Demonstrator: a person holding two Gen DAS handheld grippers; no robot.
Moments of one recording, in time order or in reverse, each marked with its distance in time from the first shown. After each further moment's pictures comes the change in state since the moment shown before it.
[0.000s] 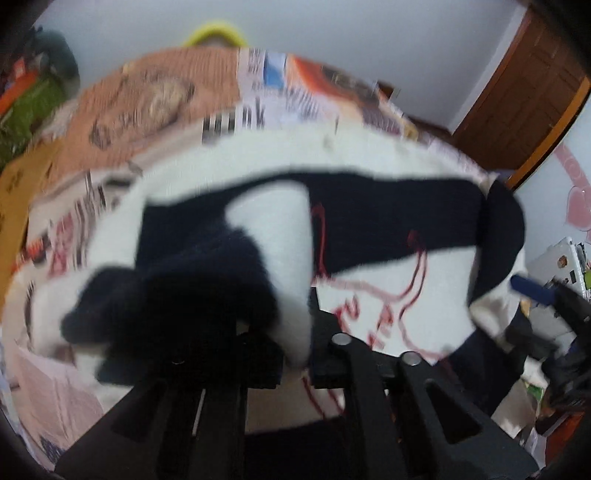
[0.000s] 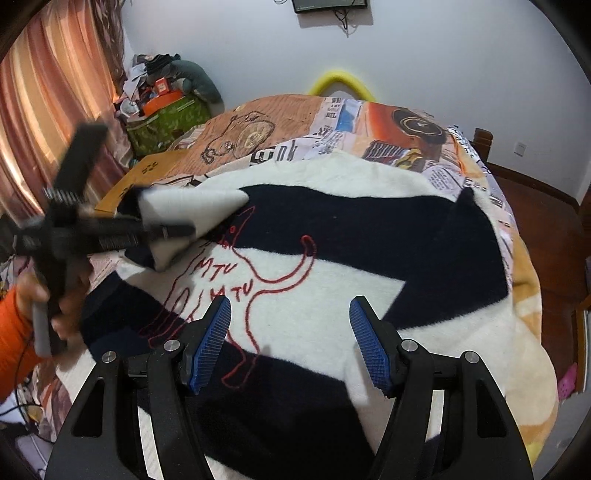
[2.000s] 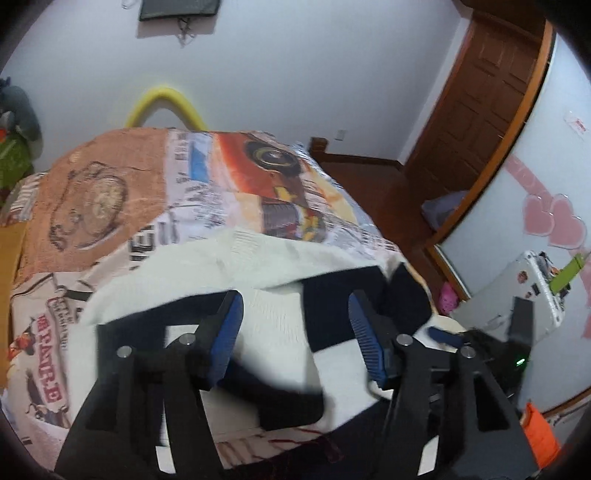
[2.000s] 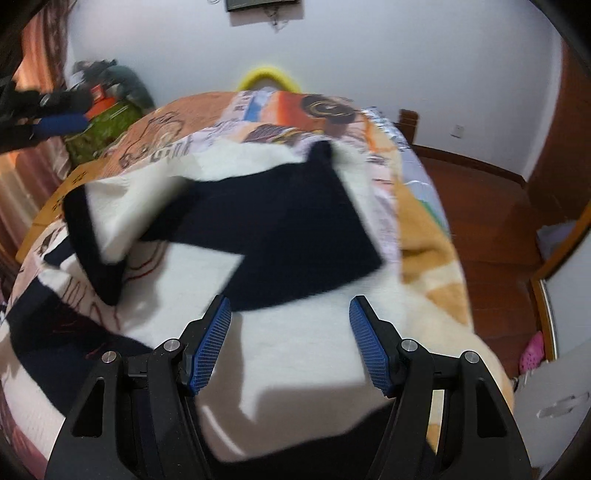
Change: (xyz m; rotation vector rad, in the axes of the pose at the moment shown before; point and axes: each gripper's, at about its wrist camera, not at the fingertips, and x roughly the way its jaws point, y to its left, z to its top) left arm -0.067 -0.098 0.079 0.110 -0.209 -0.118; right arm -0.013 -0.083 -0.021 0.093 -0.005 -0.240
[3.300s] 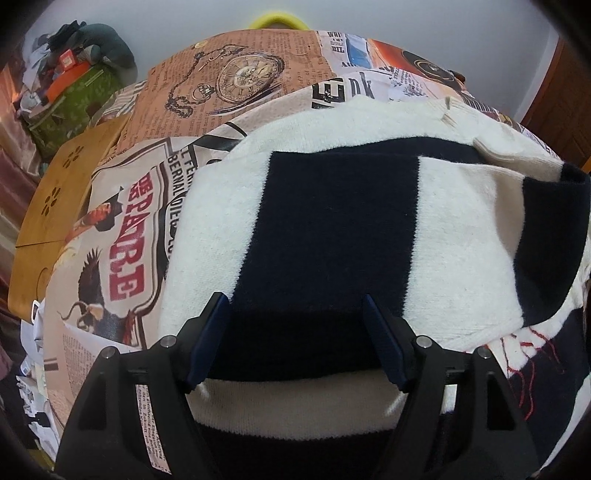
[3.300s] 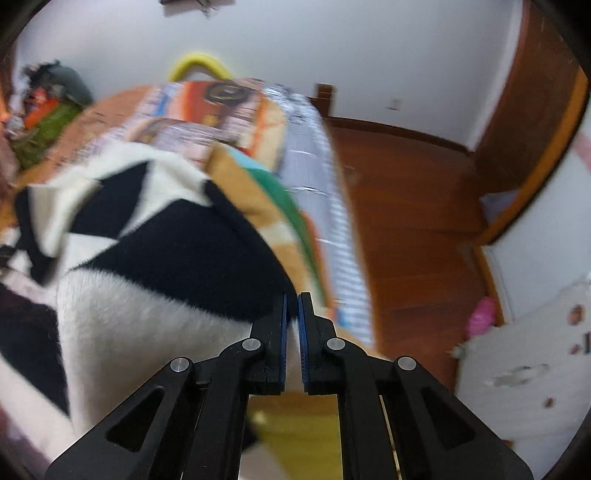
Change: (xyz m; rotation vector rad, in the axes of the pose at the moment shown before) left arm 0.038 0.151 -0.122 -0.132 0.231 0.385; right arm -0.035 -0.111 -0.012 0.064 0.109 -0.242
